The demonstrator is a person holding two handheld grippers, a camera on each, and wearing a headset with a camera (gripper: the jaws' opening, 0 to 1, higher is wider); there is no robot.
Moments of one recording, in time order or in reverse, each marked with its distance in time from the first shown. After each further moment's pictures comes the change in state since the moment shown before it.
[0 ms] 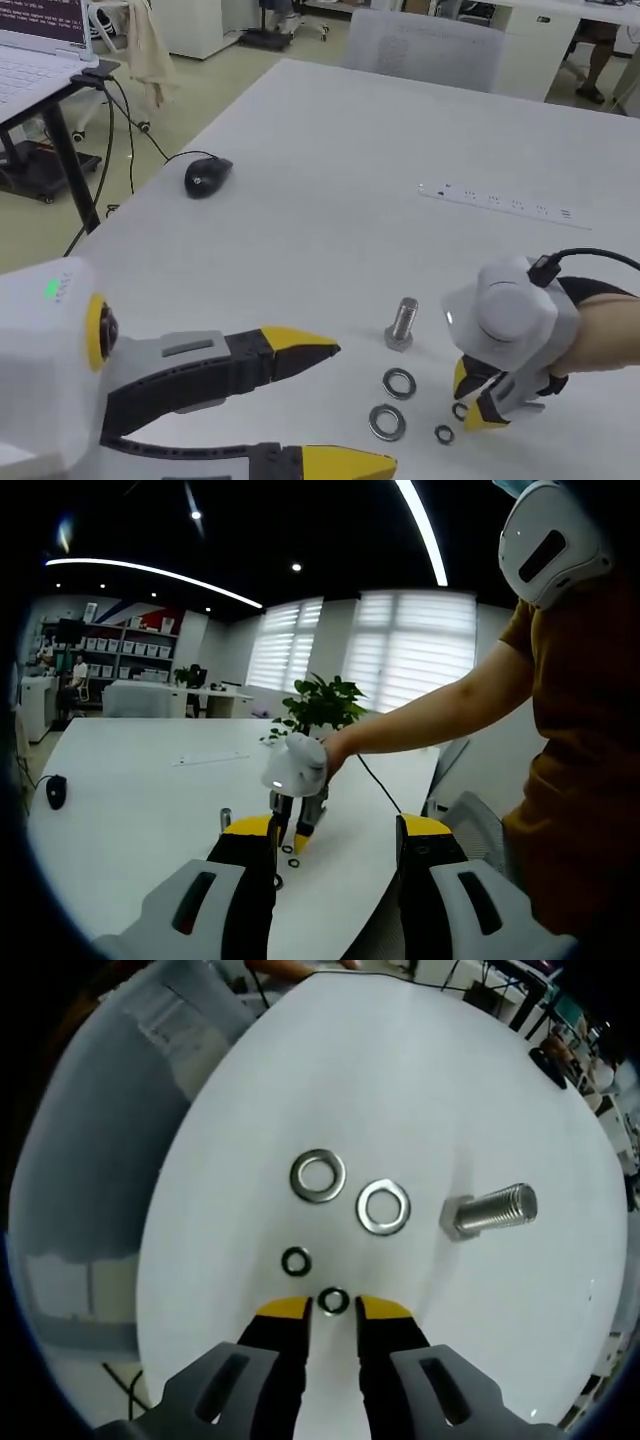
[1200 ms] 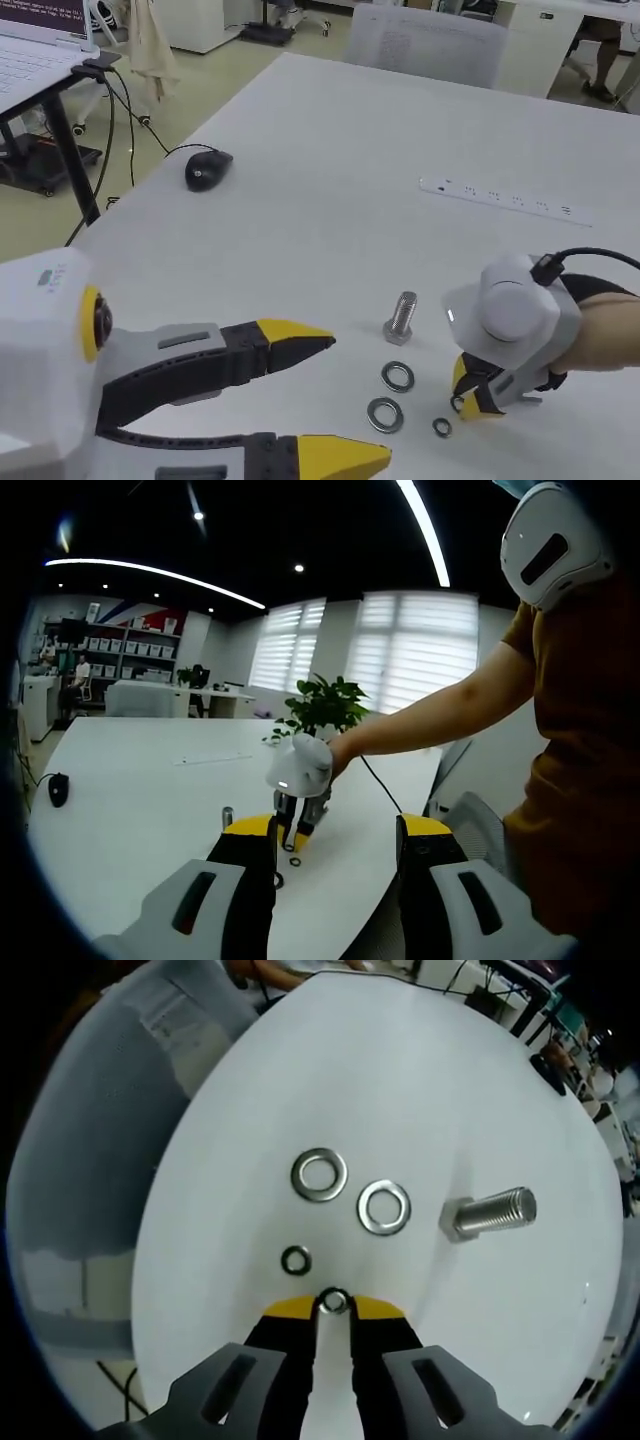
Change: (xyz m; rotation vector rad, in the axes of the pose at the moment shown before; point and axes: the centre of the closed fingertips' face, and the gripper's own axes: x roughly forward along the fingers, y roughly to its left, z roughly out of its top) left arm -0.001 0.000 -0.002 -0.002 -0.002 0.013; right arm 0.000 -0.001 -0.001 -0.023 -0.001 -0.024
